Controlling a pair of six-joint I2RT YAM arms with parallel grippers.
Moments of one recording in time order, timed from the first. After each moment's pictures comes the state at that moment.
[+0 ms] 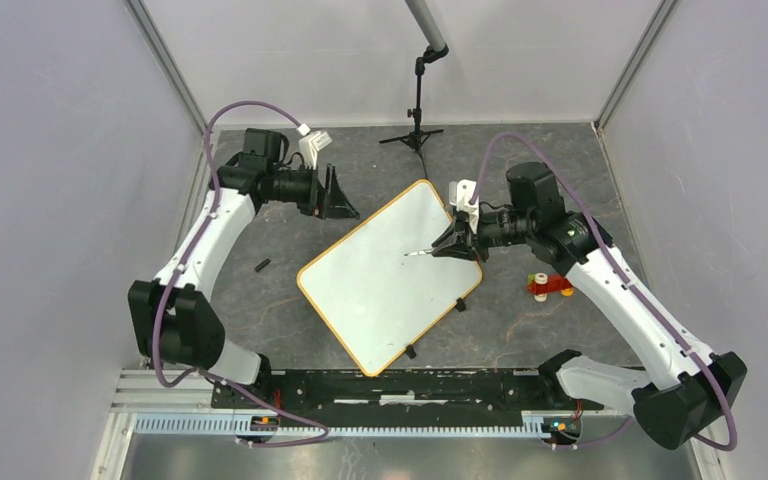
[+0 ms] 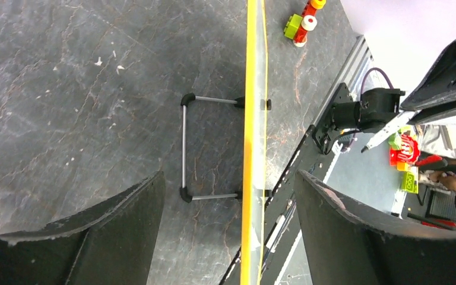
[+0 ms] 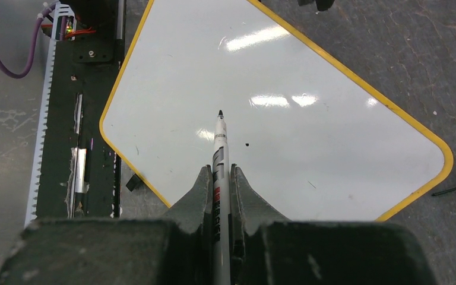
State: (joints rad) left arm -0.17 1.46 1.33 -0.74 0.89 -0.01; right arm 0.50 1.13 1.14 -0.61 -0.86 -0.56
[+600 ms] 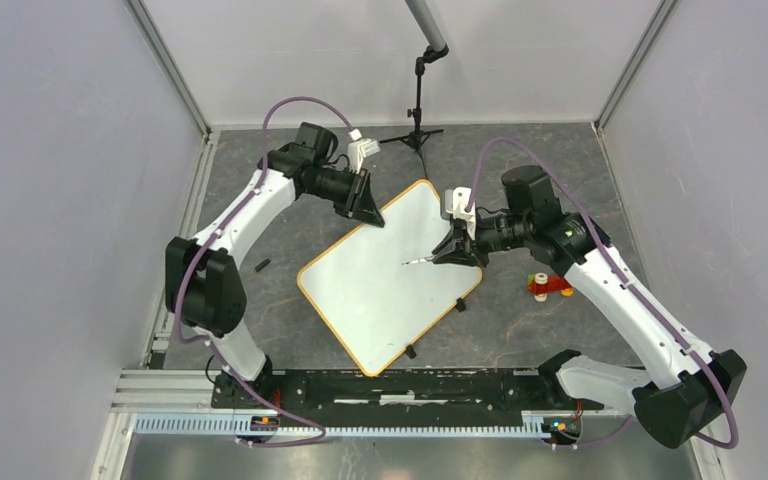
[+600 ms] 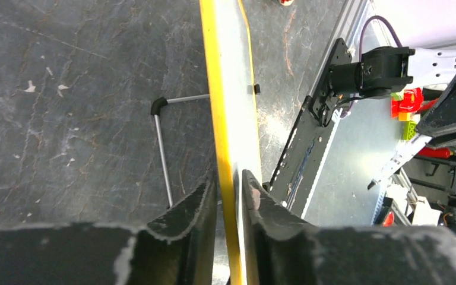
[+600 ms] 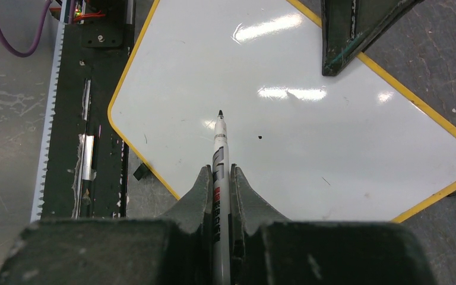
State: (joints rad) left arm -0.35 1.69 1.48 -0.78 0.89 0.05; right arm 0.52 1.13 1.14 -0.67 -0.86 -0.60
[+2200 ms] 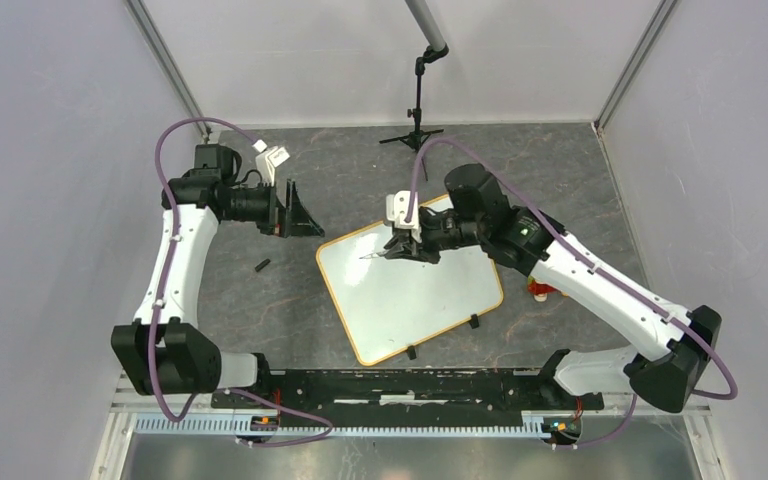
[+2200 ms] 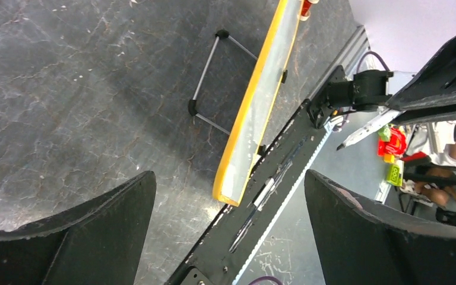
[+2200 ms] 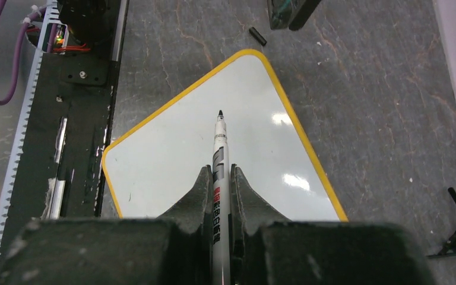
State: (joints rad) left arm 0.03 1.33 1.34 -1.11 0.94 0.21; right arm 0.81 1.29 1.30 -0.52 -0.62 -0.53
